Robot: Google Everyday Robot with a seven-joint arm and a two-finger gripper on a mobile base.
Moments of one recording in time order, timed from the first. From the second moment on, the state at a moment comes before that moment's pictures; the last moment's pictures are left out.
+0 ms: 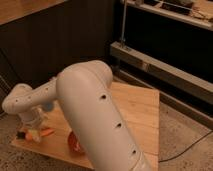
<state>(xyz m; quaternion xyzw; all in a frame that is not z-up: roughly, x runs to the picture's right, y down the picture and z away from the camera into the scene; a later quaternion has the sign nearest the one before) -0.351 0.212 0.763 -0.37 0.04 0.07 0.93</state>
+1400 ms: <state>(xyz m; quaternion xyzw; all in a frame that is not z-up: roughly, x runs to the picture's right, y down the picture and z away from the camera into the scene) -0.387 0.229 0.773 -0.39 0.02 0.02 0.92</state>
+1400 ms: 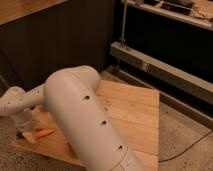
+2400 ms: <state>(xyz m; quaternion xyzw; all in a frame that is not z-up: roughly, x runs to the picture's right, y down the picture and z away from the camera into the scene) -0.404 0.238 0.775 -0.40 0.01 -0.01 0.92</state>
